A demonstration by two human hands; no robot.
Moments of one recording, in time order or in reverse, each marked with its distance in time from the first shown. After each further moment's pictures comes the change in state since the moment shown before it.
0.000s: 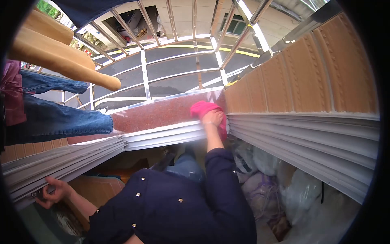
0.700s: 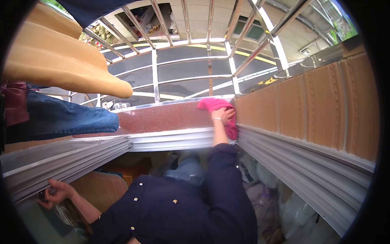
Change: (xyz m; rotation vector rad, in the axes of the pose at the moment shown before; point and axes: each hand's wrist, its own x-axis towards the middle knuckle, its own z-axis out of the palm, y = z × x) left_hand -0.003 0.000 -0.001 -0.012 0.005 -0.073; right_hand 0.043 -0.035 -0.018 0.258 -0.049 0.174
